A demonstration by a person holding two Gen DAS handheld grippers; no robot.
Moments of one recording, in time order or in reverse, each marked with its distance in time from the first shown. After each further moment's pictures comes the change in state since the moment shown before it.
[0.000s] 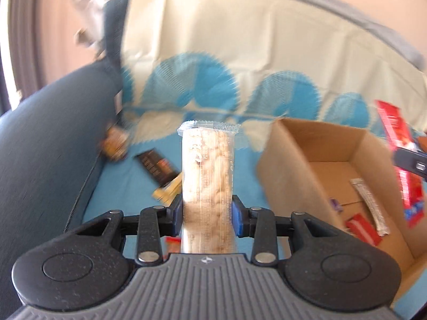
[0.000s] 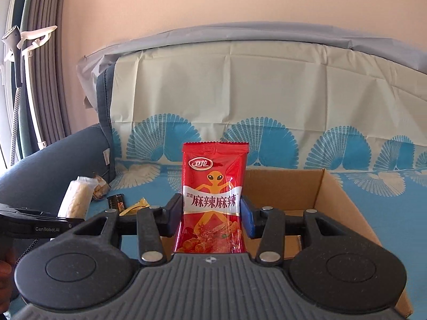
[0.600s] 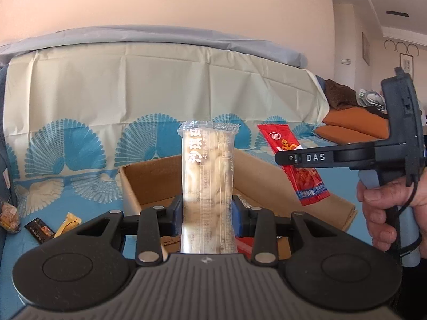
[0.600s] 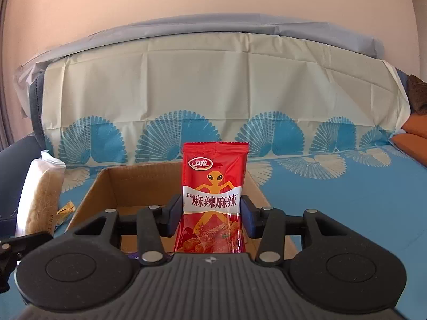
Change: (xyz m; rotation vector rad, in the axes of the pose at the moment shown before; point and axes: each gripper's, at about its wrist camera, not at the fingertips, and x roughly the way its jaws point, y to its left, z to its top) left arm -0.035 -0.121 -0.023 0.236 -0.219 -0.411; right arm -0.014 -0.091 -0.010 0.102 0.021 -0.251
